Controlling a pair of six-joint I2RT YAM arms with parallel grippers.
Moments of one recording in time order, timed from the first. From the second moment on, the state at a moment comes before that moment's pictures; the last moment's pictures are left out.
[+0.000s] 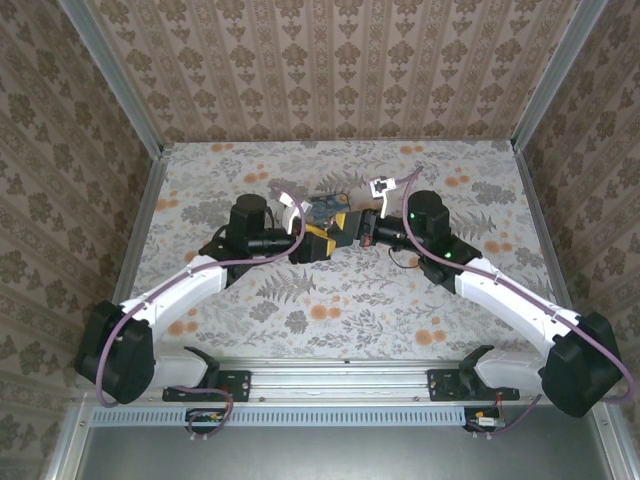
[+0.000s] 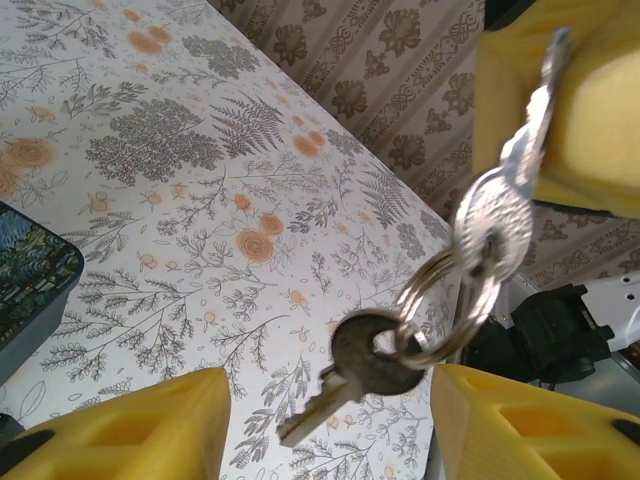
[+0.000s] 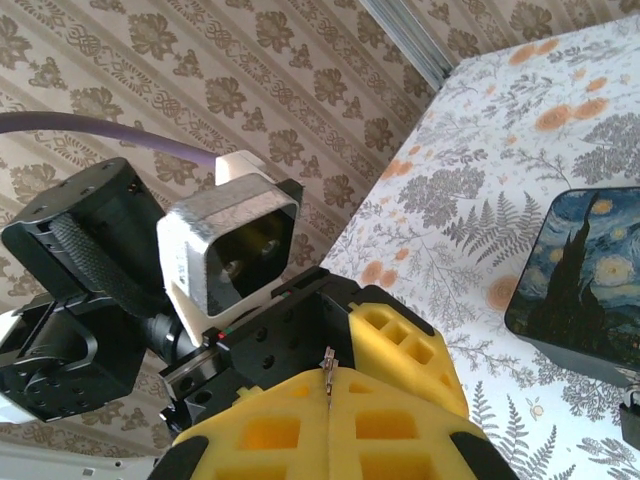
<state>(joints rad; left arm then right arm) -0.58 1.29 0.81 0.08 0.79 -0.30 0.55 1.21 0.86 0.18 -0.49 0.69</state>
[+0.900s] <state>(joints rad) -0.59 1.30 0.81 0.07 0.78 -0.27 0.54 1.23 0.86 0.17 -0.45 0.74</state>
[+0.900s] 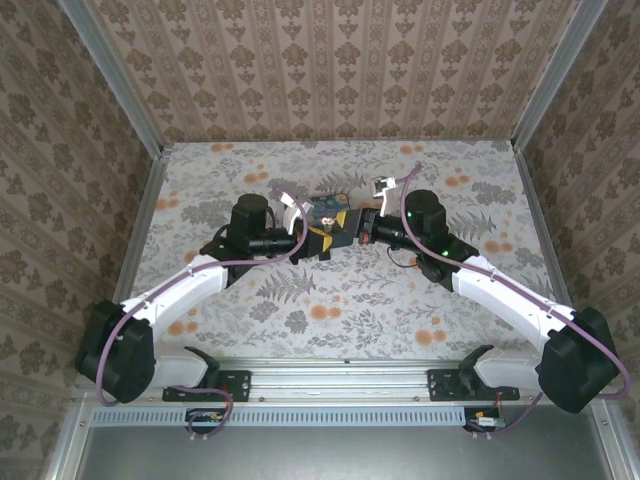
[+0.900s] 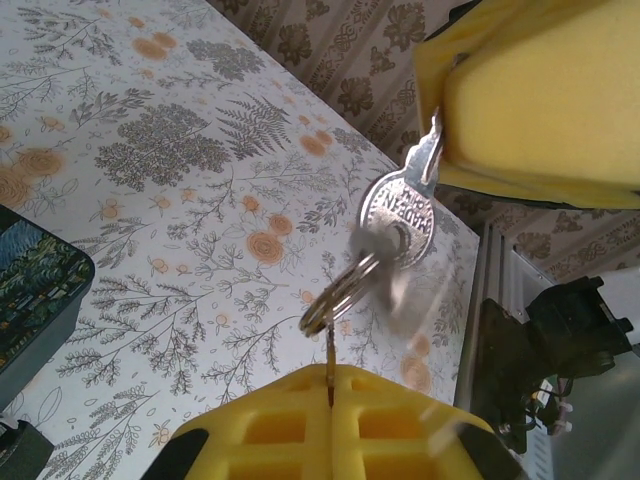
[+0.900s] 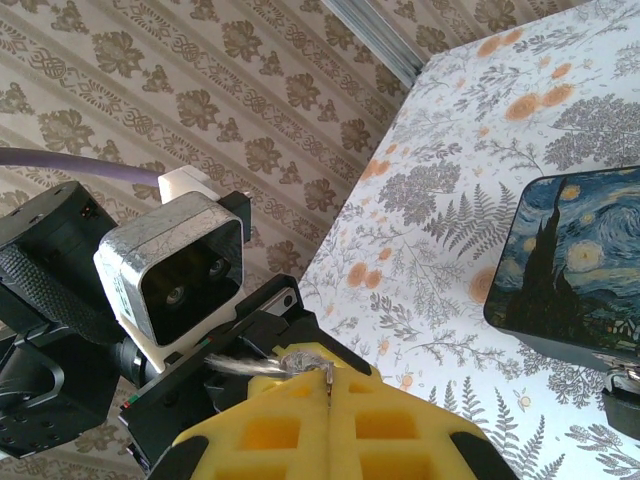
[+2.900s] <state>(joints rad) -0.63 1.57 1.10 -0.59 1.17 -0.04 0.41 1.33 0.72 0.10 -1.08 0.19</state>
